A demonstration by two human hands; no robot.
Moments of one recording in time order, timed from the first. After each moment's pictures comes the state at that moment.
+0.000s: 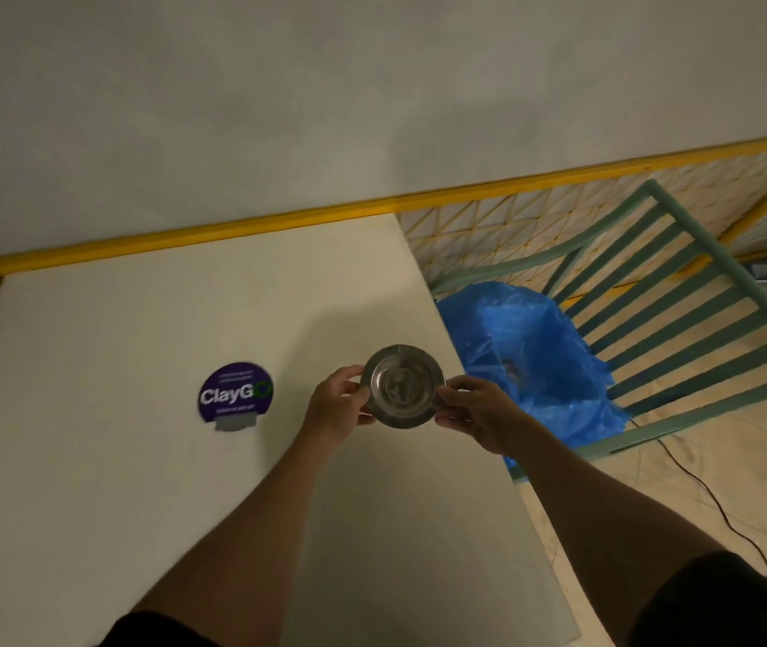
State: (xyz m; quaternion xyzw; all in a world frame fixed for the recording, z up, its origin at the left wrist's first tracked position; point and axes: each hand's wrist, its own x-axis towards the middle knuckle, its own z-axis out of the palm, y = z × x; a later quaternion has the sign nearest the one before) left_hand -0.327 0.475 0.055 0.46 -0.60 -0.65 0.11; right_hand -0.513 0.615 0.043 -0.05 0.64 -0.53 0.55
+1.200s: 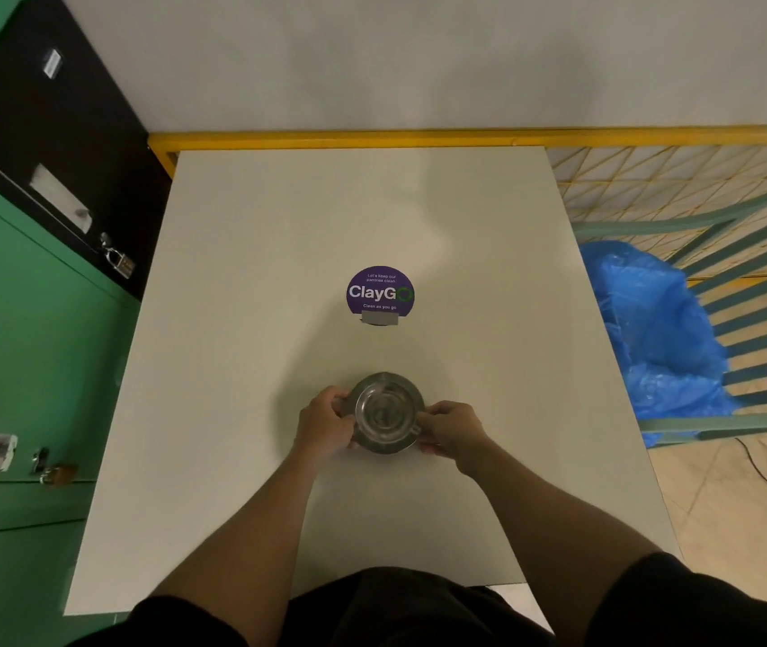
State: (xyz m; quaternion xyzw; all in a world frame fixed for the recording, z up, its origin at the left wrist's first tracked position) left_hand -0.071 0.486 -0.005 0.63 -0.58 -0.52 0.05; right_hand -0.253 0.580 -0.012 -0.06 0.77 -0.33 0.54
